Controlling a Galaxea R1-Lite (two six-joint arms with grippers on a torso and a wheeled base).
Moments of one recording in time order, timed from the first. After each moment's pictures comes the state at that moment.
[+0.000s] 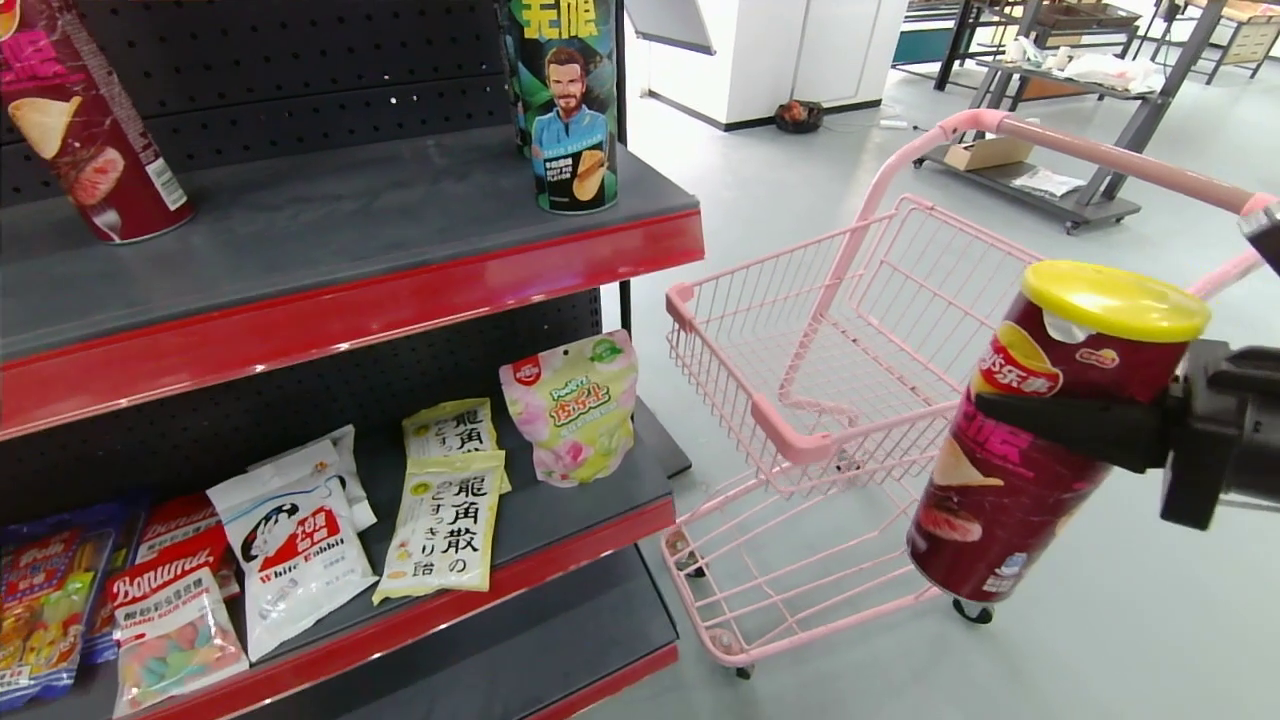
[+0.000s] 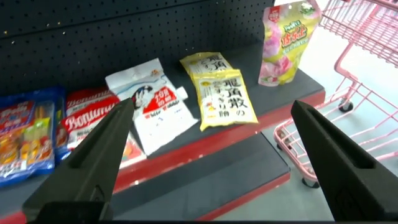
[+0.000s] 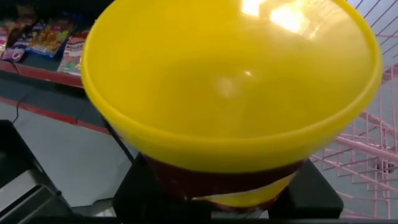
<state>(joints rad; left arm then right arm) 0.00 0.00 0.00 0.00 -0.01 0.00 0.28 1.20 -0.74 -0.22 0.46 -0.10</state>
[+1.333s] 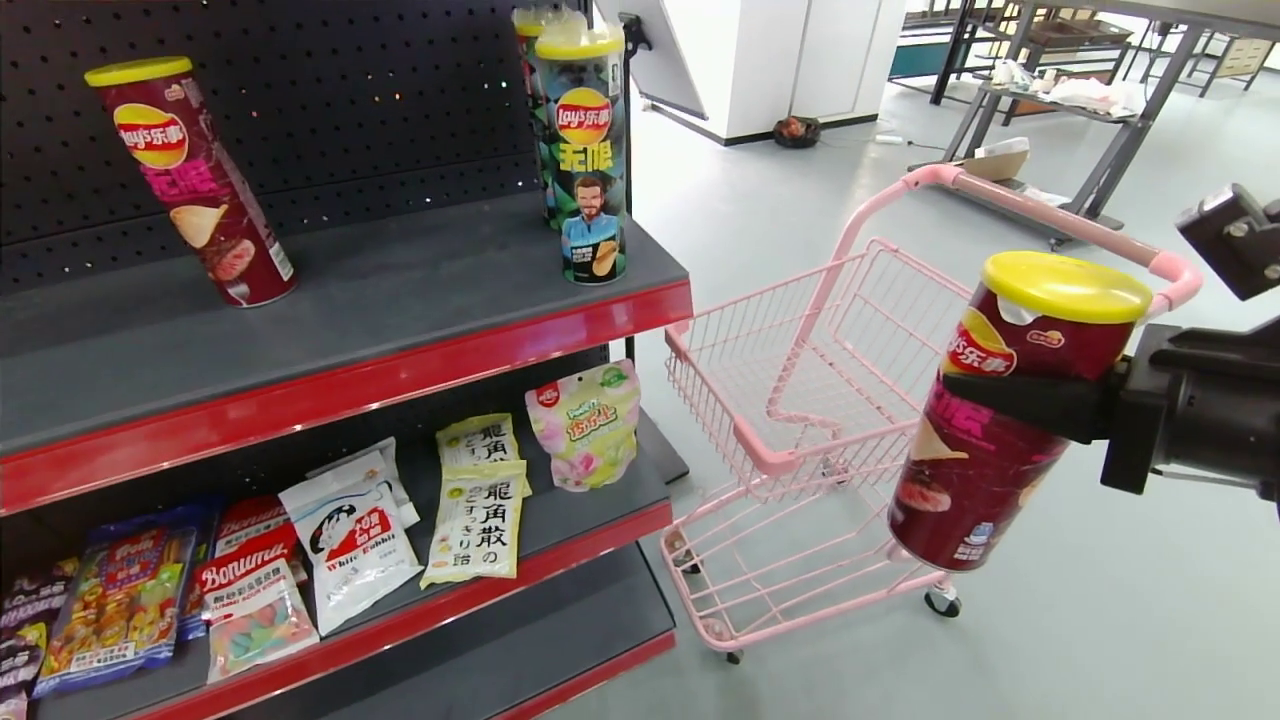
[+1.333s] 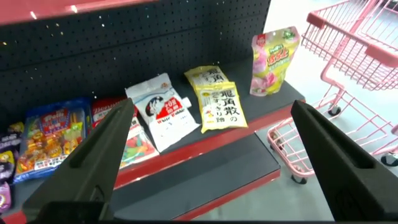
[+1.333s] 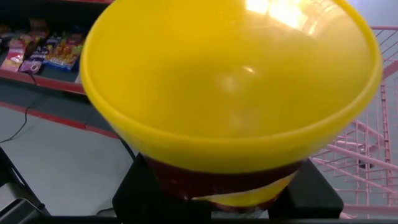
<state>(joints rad) 0.00 0.00 0.00 0.00 -0.01 0.00 0.28 1.27 -0.75 -0.27 0.42 -0.11</state>
